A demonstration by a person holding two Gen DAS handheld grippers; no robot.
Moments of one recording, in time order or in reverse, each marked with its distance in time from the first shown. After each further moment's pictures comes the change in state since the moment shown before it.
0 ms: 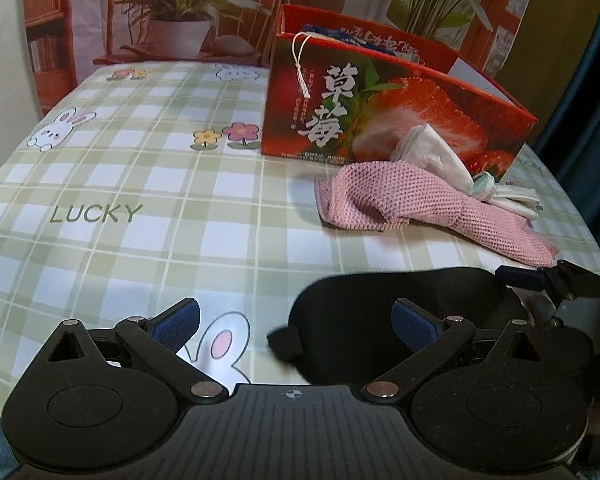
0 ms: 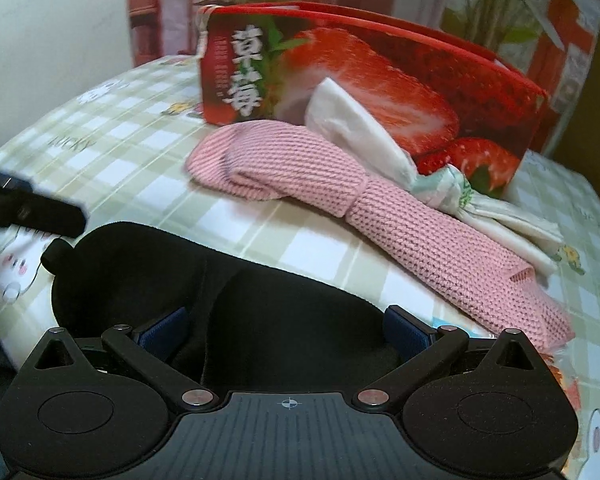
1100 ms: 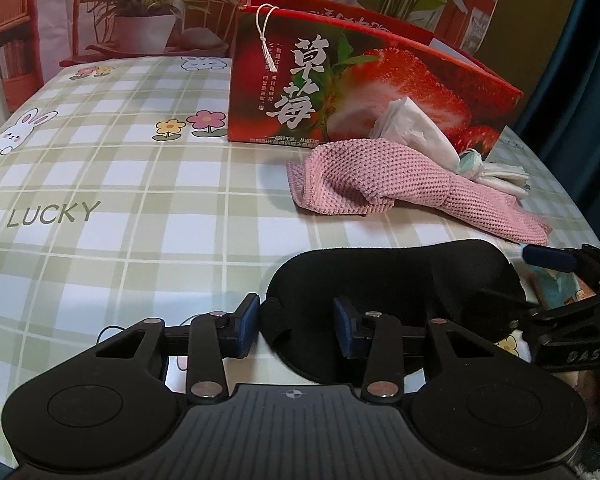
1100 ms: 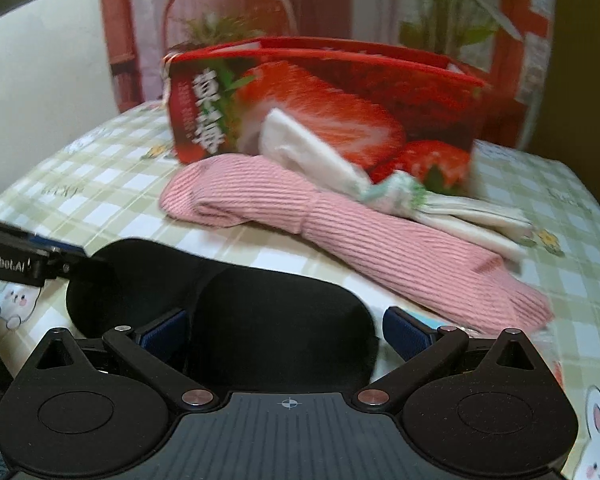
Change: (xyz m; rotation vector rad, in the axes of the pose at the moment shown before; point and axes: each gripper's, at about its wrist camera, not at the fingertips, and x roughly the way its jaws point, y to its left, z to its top) left arm 0.027 -0.003 -0.003 0.059 0.022 -0.068; right arm -0.026 -0.029 -0.016 0.108 -0.122 0.005
